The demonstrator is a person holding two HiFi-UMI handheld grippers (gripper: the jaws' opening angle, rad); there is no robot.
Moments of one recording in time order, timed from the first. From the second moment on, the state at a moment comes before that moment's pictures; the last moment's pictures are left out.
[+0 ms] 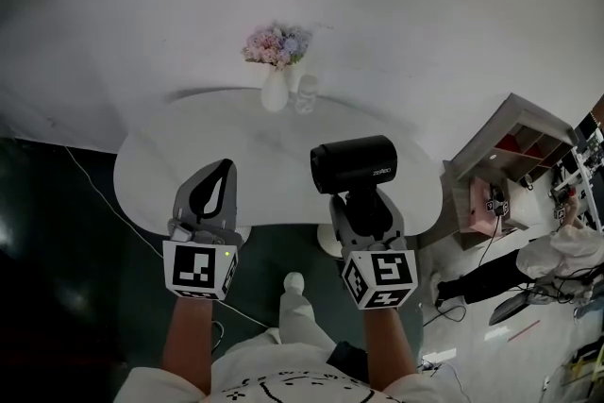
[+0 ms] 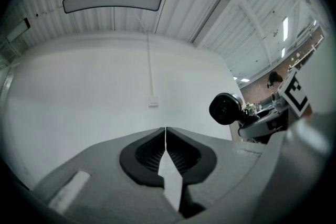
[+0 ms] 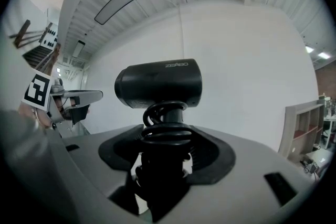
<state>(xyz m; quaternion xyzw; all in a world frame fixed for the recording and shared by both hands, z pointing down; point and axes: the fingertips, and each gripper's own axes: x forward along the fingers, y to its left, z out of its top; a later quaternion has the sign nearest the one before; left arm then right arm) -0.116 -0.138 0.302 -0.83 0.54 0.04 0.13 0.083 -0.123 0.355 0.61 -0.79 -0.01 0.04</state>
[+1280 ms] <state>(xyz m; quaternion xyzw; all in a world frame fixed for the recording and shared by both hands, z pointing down) -0.070 -0.356 0.336 -0.80 0.60 -0.03 0.10 0.136 -0.381 0.461 0.54 -0.83 0.11 0.12</state>
